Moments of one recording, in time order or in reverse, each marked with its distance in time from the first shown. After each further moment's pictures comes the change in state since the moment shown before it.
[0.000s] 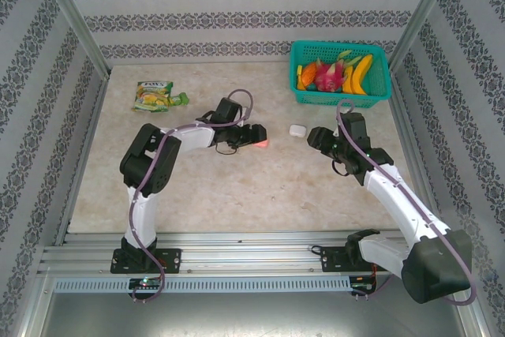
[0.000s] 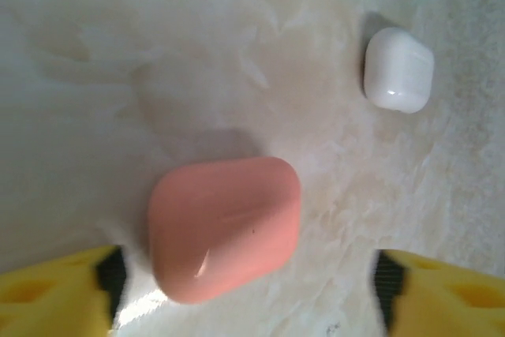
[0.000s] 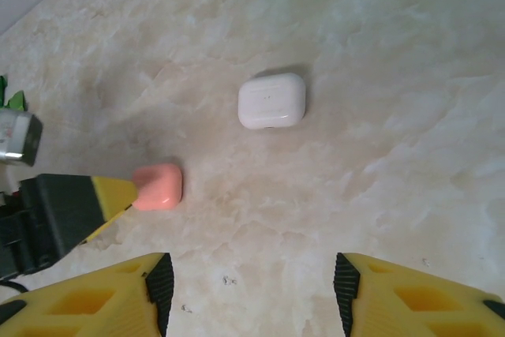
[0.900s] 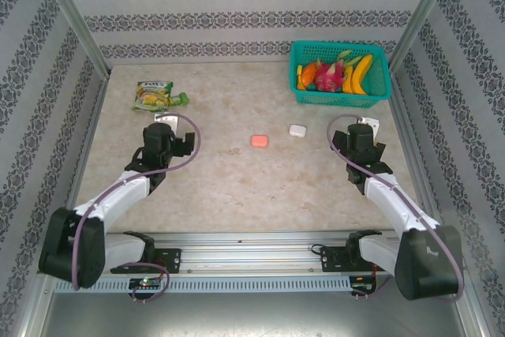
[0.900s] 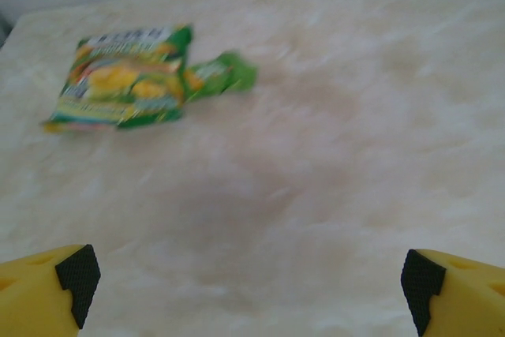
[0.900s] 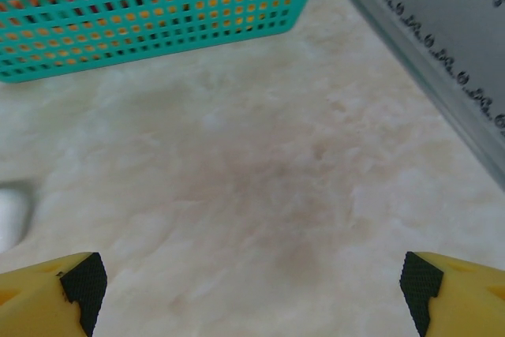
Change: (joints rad) left arm 0.250 -0.801 -0.741 0.264 -0.730 0.660; right arm -0.137 0.045 -0.222 0.355 0.473 -0.375
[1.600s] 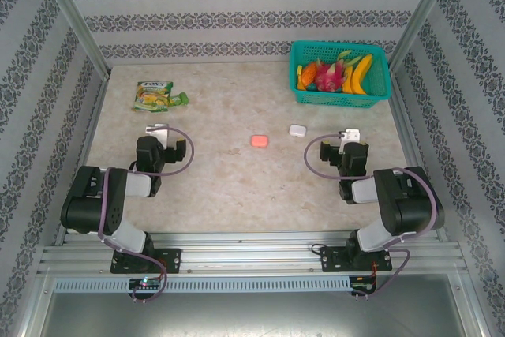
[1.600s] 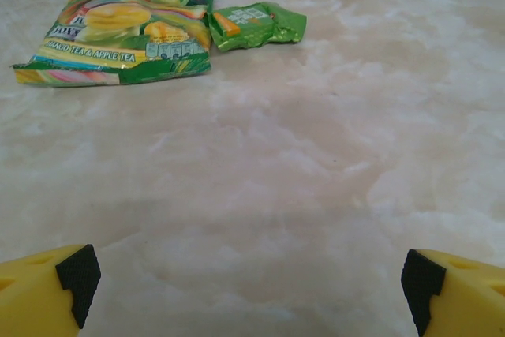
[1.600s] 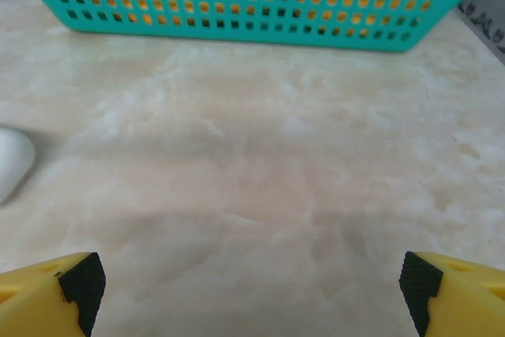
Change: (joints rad) left arm 0.210 0.315 -0.172 0.588 0.235 0.029; right arm -0.042 0.401 -0.257 0.886 -0.237 -0.249
